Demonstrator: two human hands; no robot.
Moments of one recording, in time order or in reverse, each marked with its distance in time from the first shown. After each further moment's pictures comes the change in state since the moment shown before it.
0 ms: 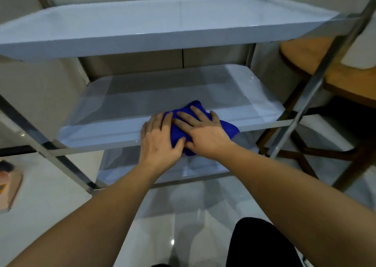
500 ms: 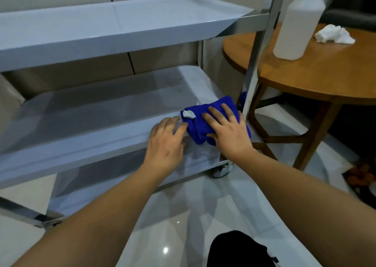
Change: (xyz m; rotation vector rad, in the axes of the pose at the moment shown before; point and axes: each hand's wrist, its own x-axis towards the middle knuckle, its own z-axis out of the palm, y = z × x) left_hand 0.024 0.116 0.068 0.144 -0.018 0.410; right_hand -0.111 0.149 0.017 -0.036 0.134 0.419
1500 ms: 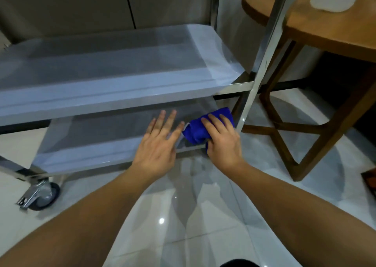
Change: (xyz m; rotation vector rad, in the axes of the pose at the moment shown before) left_hand -0.074 0.003 0.094 0.156 -0.197 0.005; right_hand -0.059 -0.006 0.119 0.307 0.142 -0.011
